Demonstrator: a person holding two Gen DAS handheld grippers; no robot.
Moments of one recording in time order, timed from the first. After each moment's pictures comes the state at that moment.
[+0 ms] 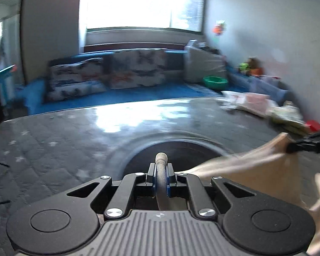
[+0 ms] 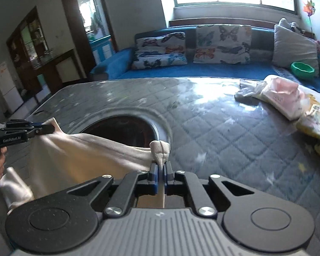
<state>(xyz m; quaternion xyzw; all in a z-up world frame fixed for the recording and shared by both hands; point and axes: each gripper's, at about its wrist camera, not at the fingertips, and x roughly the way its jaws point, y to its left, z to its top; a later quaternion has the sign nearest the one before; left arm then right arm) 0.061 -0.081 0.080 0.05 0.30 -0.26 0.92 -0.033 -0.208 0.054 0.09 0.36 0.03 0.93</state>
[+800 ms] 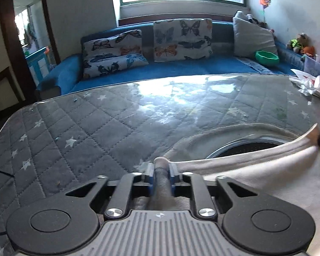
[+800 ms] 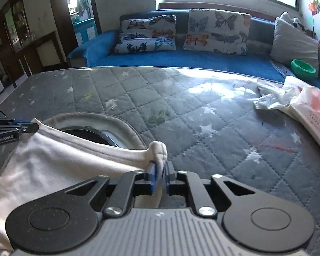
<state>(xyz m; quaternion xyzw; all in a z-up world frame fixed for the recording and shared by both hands) 0.178 -0.100 0.025 0.10 0.35 -0.14 0.92 0.108 -0.206 -0.004 0.04 0.40 0.00 0.91</state>
